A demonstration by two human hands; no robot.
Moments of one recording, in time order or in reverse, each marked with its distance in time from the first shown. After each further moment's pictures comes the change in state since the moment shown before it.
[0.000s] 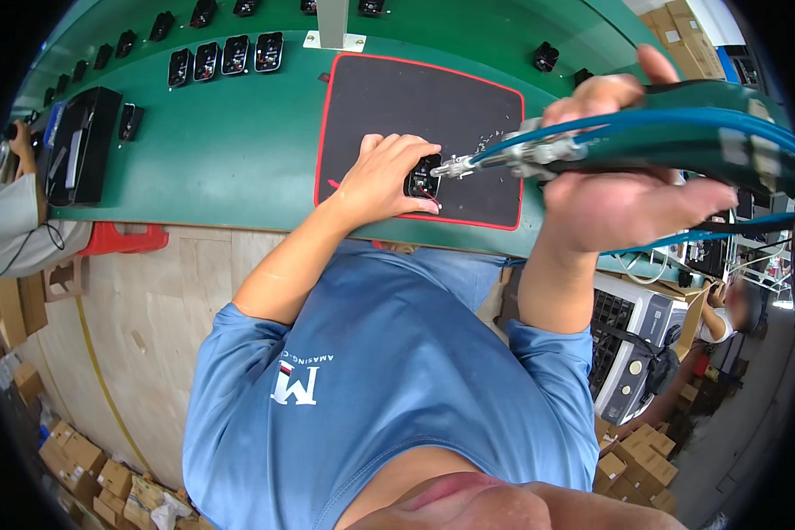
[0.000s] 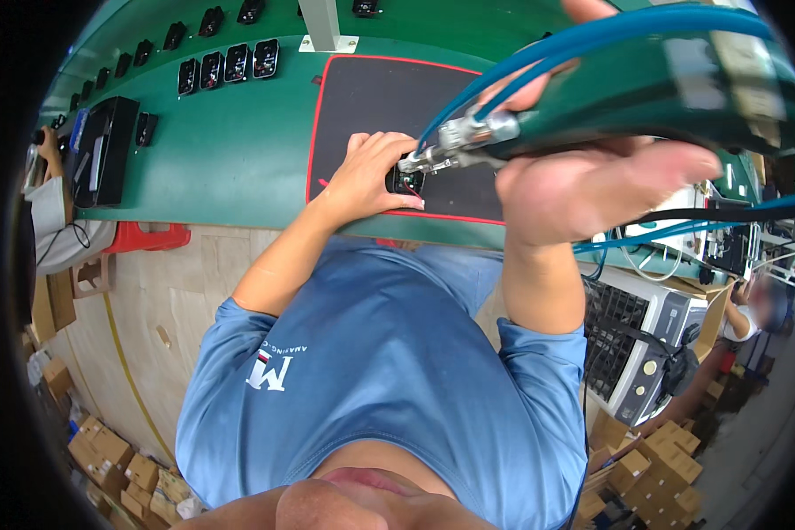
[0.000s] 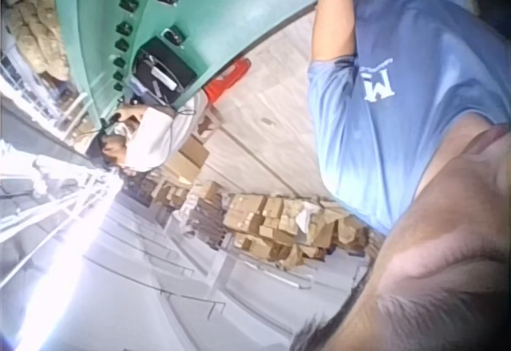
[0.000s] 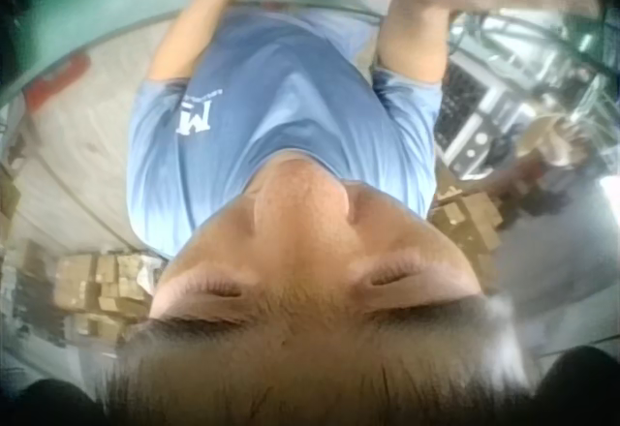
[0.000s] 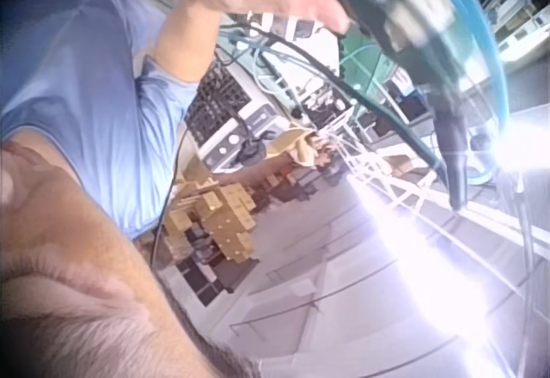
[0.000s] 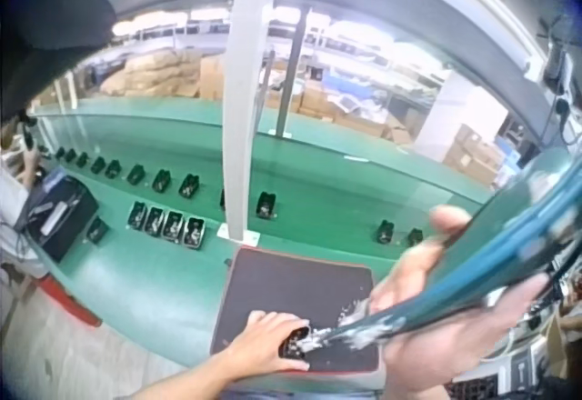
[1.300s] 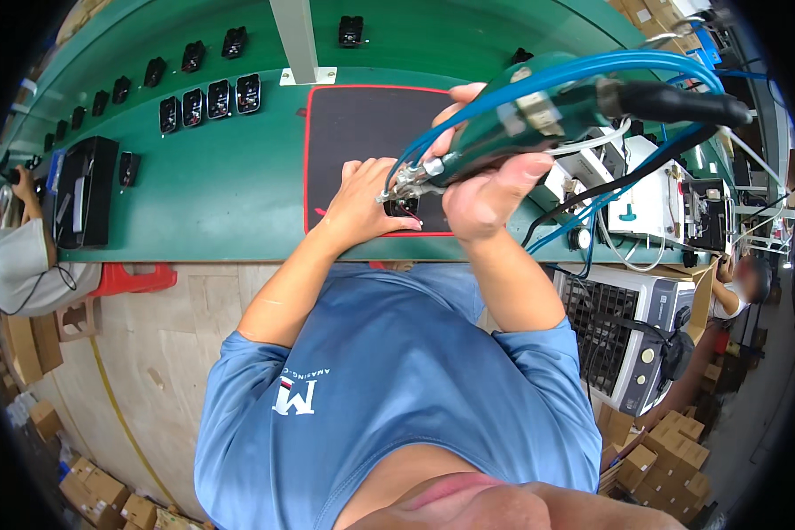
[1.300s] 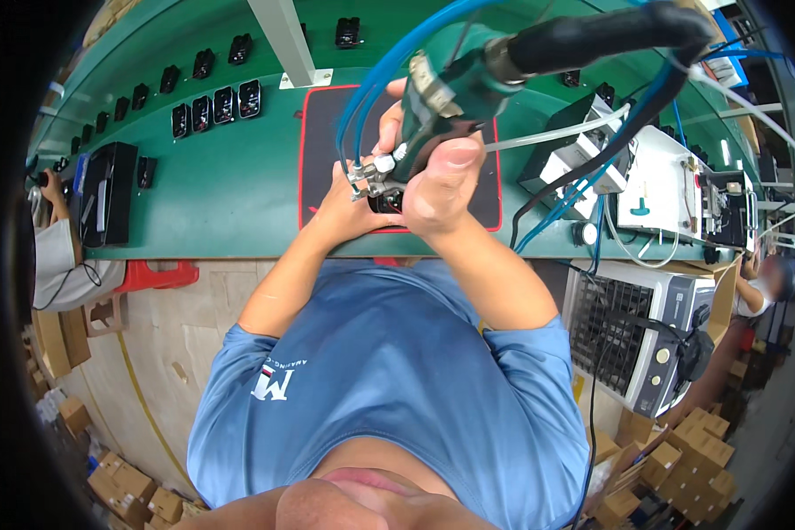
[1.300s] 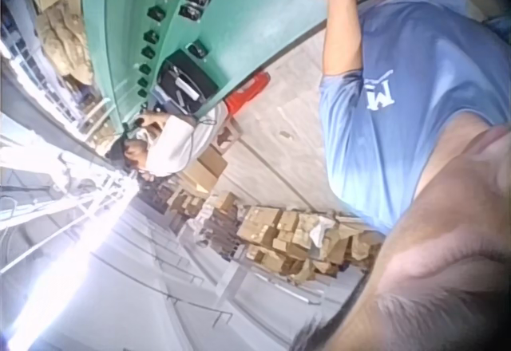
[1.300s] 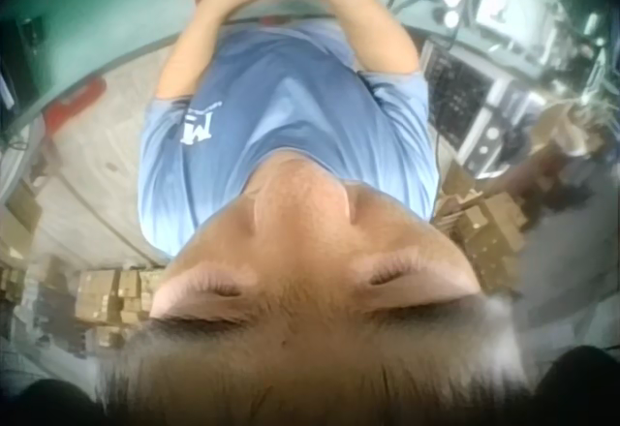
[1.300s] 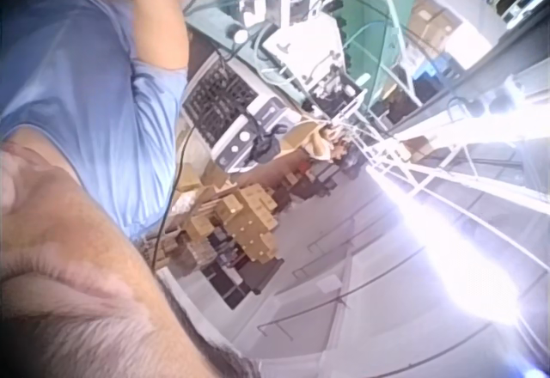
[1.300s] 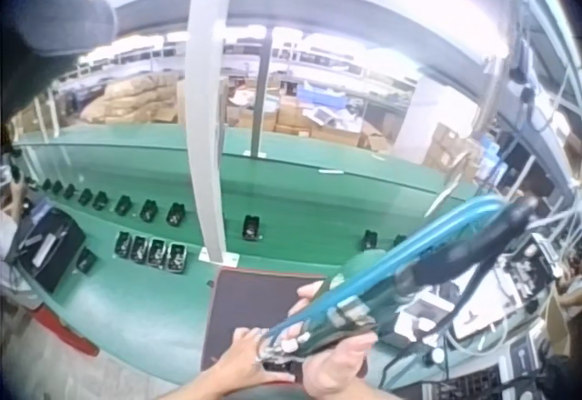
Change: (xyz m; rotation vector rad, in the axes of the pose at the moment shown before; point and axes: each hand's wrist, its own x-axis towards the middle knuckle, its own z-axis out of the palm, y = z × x) left_hand -0.001 0.003 -0.001 0.013 -0.026 -0.050; right_hand -0.048 0.044 0.008 -0.132 -0.024 0.106
